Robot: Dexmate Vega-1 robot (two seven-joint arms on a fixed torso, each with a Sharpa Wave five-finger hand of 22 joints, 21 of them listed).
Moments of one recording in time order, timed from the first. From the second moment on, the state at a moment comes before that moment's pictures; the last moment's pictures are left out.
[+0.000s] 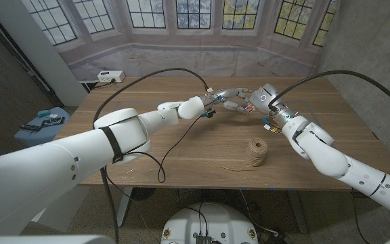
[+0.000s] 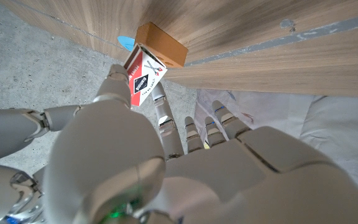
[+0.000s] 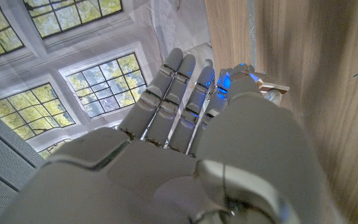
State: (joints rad) left arm 0.08 0.06 1.19 -0.39 0.18 -0.79 0.11; left_hand 1.03 0.04 0.26 -0.15 0.18 0.79 -0.04 0.38 0.26 0.12 -0.05 0.21 0.19 0.01 0.02 0.19 0.17 0.17 0.02 0.20 0.17; right arm -1.03 -1.00 -0.52 -2.10 -1.64 -0.33 0.18; right_hand 1.11 0.08 0.17 -0.15 0.19 1.03 -0.14 0.27 0.22 0.94 -0.13 0.20 0.22 0.90 -0.12 0.28 0.26 0.86 -0.11 0.29 0.18
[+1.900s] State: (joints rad) left arm 0.08 0.04 1.19 -0.39 0.19 -0.79 0.11; left_hand 1.06 0.08 0.26 -0.15 0.18 0.79 -0.04 0.38 0.26 0.12 -0.05 0.21 0.19 0.01 0.02 0.19 0.17 0.17 0.02 0.20 0.17; right arm -1.06 -1.00 -0.49 -2.11 -1.64 -0.38 0.21; right_hand 1.10 0.06 0.15 -0.15 0.19 0.93 -0.11 0.23 0.22 0.88 -0.11 0.19 0.22 0.87 -0.11 0.27 0.26 0.85 -0.11 0.28 0.18
